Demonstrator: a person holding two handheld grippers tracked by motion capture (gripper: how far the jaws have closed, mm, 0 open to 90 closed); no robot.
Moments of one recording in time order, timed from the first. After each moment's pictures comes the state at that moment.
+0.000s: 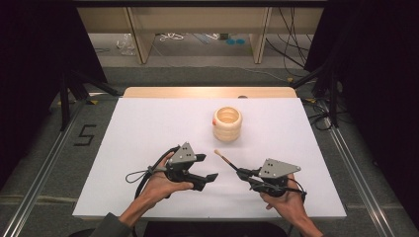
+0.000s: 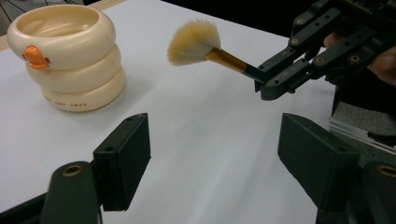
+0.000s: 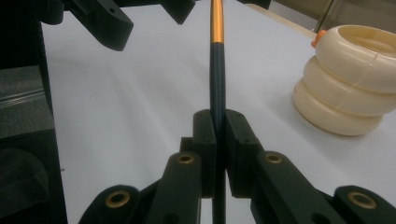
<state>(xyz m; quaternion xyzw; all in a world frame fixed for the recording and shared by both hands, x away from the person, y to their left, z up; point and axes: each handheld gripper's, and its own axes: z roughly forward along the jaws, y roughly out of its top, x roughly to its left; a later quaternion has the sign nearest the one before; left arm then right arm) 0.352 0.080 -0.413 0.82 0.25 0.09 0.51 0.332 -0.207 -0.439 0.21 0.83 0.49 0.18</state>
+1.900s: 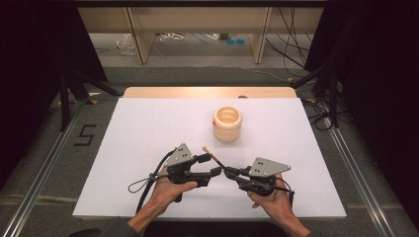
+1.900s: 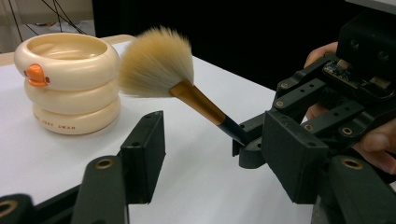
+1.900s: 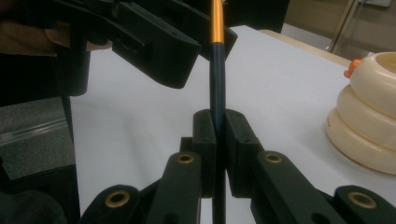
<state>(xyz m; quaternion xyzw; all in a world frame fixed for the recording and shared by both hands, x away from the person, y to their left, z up) 0.347 0.074 -0.423 0.75 0.29 0.08 0.59 0.335 -0.179 -0.441 0.20 0.80 0.54 0.15</state>
